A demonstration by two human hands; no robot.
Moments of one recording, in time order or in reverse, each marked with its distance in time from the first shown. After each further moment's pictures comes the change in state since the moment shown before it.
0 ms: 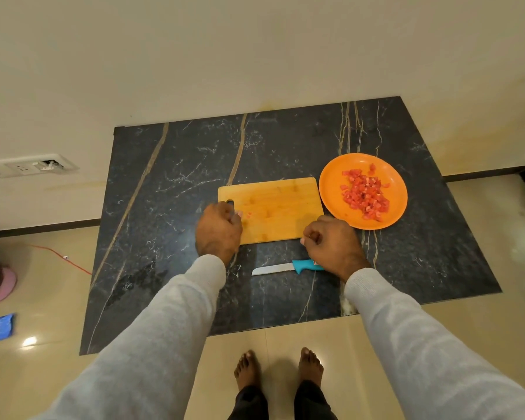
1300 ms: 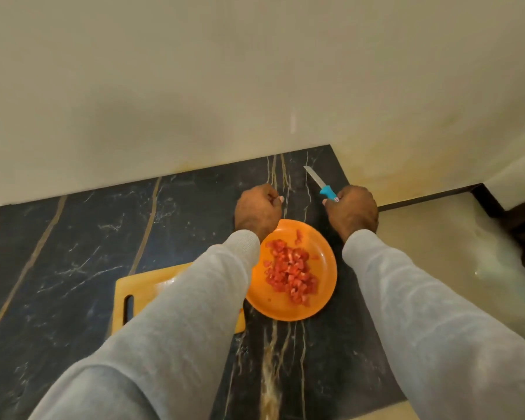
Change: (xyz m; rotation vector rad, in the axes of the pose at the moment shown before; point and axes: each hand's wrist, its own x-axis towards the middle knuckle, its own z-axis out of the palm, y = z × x) left_hand 0.116 0.287 0.190 -0.037 -0.150 0.290; right_hand 0.203 0.177 -0.154 -0.137 0.386 0.691
